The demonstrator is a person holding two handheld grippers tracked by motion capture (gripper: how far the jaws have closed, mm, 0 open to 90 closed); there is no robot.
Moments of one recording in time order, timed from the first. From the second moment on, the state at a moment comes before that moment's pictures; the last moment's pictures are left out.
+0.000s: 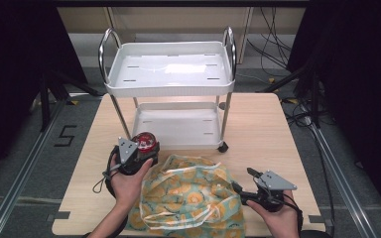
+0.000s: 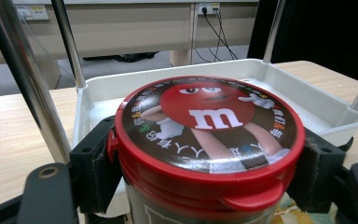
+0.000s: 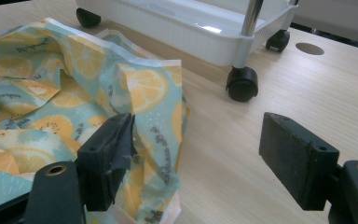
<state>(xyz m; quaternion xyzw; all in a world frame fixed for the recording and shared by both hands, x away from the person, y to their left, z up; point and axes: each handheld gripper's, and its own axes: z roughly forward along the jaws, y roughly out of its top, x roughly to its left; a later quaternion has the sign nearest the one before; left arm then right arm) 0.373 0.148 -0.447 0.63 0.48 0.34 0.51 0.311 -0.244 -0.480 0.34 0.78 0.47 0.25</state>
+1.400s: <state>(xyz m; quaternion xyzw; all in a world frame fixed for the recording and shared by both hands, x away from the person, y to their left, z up) 0.390 0.144 -0.447 0.62 0.49 0.34 0.50 0.310 -0.242 -0.482 0.35 0.78 0.46 0.24</state>
